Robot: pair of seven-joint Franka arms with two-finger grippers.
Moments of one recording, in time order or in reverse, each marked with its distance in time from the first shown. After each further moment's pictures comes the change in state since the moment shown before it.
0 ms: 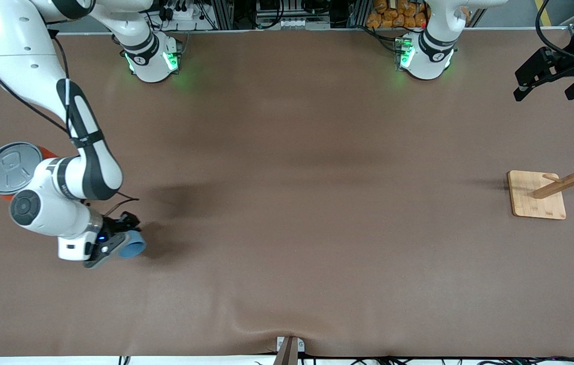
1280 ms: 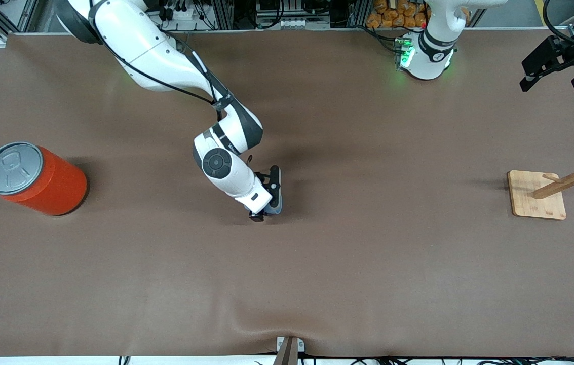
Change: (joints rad) left arm 0.005 -0.022 0.007 0.005 0.000 -0.057 0.002; right arm 0.474 0.134 0.059 0.038 -0.027 0.197 -0.223
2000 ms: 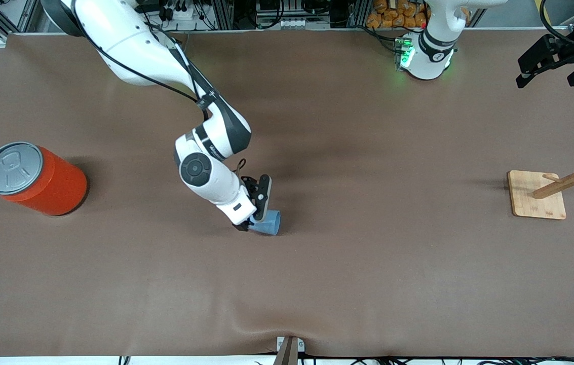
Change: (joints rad) left arm -0.001 0.002 -0.003 -0.002 0.000 -0.030 0.002; right arm -0.057 -0.092 -0.006 0.070 0.036 -0.184 0.157
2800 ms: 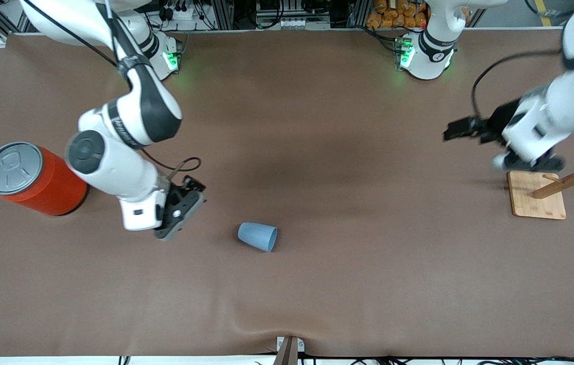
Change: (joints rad) left arm -0.012 0.336 -0.014 -0.041 -0.339 0.135 0.013; right arm -0.151 -0.243 -0.088 0.006 -0.020 -0.211 0.347
